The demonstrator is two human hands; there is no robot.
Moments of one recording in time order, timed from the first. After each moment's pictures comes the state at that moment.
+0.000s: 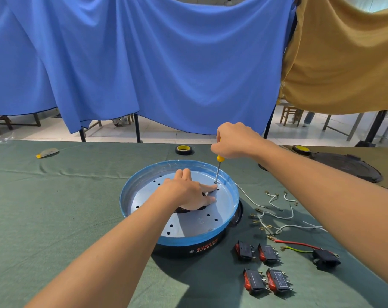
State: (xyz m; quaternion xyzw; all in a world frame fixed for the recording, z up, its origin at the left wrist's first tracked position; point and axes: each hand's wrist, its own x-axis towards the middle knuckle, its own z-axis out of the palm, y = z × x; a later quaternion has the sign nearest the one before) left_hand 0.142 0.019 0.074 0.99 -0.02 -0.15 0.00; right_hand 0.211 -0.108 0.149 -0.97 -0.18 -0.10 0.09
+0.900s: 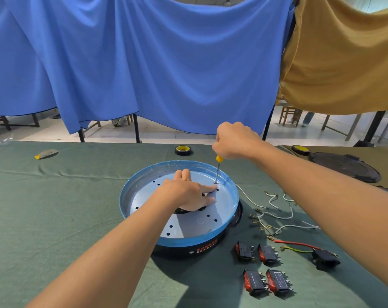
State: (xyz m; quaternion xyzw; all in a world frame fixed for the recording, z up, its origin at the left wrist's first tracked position) left_hand 0.141 0.018 0.075 0.99 -0.02 -0.14 0.00; right_hand 0.209 -0.105 0.147 -0.97 -0.17 -0.13 0.08
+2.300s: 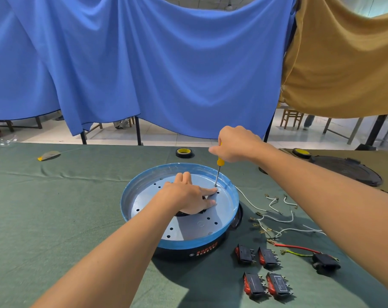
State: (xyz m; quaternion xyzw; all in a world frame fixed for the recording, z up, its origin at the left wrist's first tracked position) left_hand 0.141 0.018 0.073 0.99 -0.02 -0.14 0.00; right_hand 0.212 -0.108 0.148 -0.97 -0.18 -0.09 0.10
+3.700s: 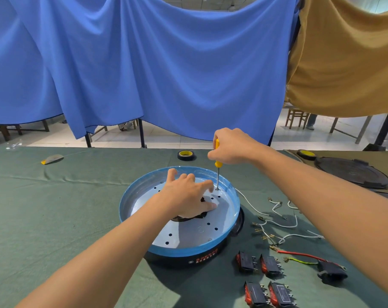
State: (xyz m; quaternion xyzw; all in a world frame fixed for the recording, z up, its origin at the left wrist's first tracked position) left_hand 0.150 0.028 0.065 0.99 -0.09 0.01 -0.05; right_hand 0.216 -0.105 0.150 -0.97 -0.21 -0.06 0.14
